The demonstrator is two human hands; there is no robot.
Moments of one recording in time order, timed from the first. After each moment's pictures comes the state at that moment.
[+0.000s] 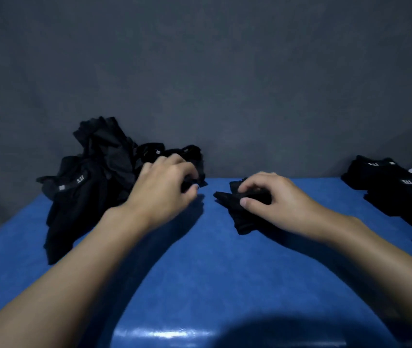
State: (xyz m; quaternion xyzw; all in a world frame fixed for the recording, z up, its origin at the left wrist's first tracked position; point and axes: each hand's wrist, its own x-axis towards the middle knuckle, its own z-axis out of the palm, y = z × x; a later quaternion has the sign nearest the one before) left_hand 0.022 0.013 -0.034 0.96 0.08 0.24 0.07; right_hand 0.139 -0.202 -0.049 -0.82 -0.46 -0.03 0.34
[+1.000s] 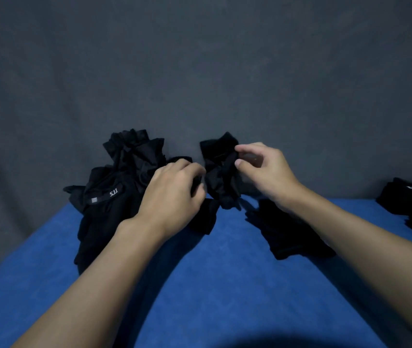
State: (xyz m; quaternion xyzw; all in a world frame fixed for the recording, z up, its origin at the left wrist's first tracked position) left_hand 0.014 0.048 -0.030 0.93 0.09 0.33 0.10; right_hand 0.159 -0.093 -0.015 -0.73 -0.40 -0.06 0.55
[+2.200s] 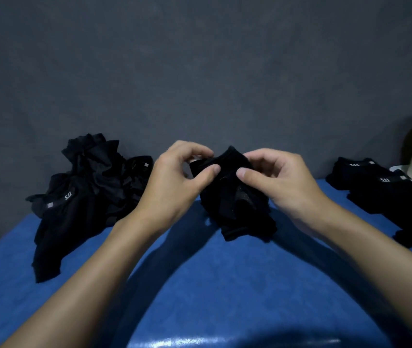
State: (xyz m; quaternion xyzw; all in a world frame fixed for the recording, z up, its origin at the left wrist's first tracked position) left_hand 0.029 -0.043 -0.006 0.84 -0.01 0.39 0.38; right_hand 0.109 -0.218 -0.008 -0.65 -0.38 0.02 0.66
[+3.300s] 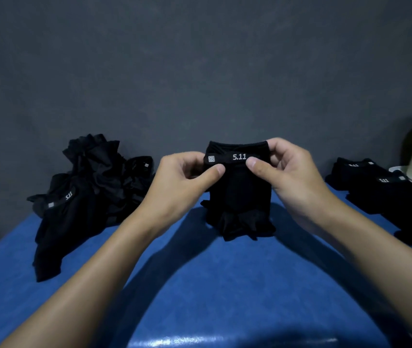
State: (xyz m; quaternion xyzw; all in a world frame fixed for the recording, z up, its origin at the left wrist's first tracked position) left_hand 0.023 -0.056 -0.002 0.77 -0.04 0.28 0.57; right_hand 0.112 -0.221 -0.003 -0.61 -0.35 0.02 0.71
